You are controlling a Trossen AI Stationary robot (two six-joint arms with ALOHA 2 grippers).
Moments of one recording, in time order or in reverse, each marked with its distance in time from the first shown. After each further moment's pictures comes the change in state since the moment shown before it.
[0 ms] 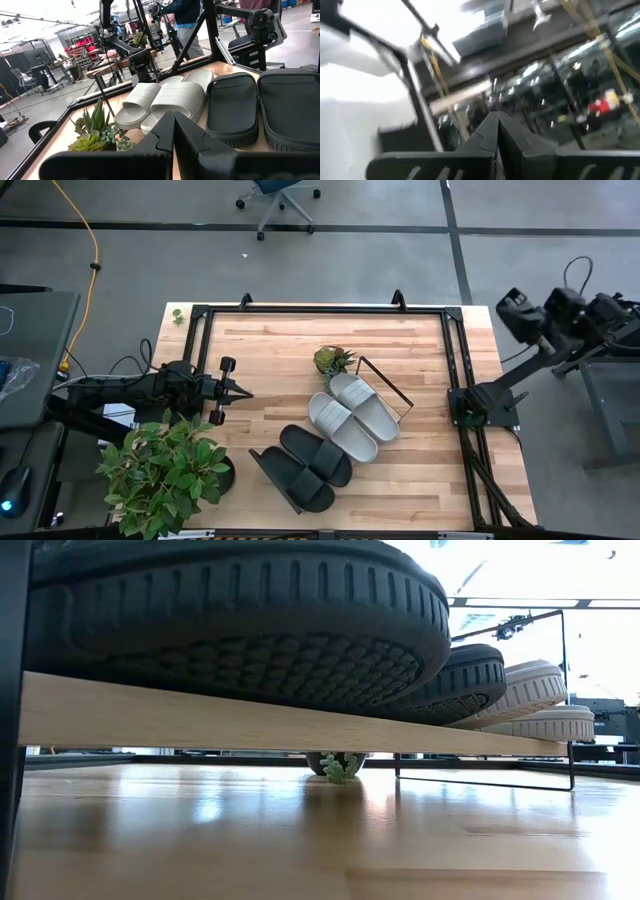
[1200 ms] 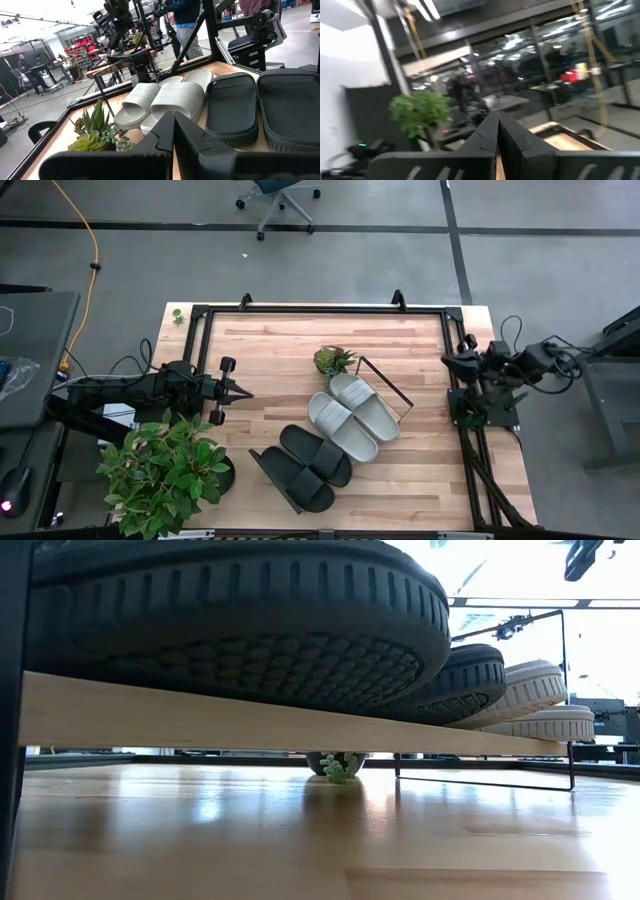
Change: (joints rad) left arm 0.000 0.000 0.000 0.000 0.001 0.000; right arm -0.003 -0.399 -0.664 0.052 0.057 0.007
